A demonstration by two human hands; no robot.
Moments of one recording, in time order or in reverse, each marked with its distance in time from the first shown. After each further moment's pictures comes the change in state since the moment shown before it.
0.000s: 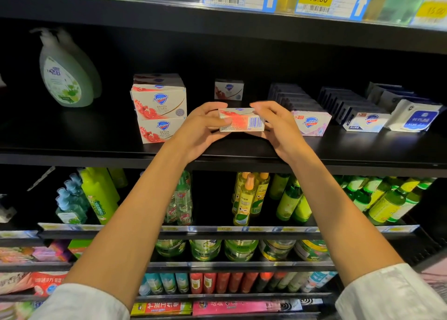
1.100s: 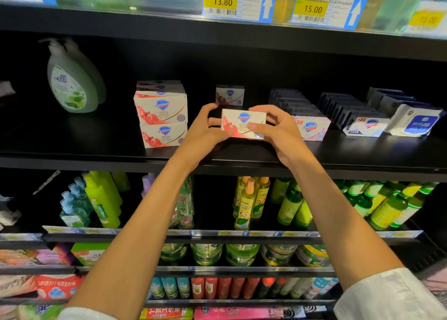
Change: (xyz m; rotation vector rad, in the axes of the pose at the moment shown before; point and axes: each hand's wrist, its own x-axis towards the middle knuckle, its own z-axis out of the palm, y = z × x) left_hand -0.019 0.001 0.015 0.535 0.127 0.121; right_hand -0.006 -0.004 -0.007 -0.138 -0.032 -0.081
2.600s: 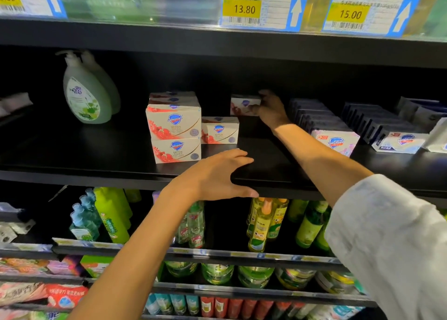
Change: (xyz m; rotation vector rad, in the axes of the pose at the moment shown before) left_hand -0.007 -0.014 -0.018 0.916 -0.471 0.137; right_hand 0.184 0.044 0.032 -0.369 0.155 0.053
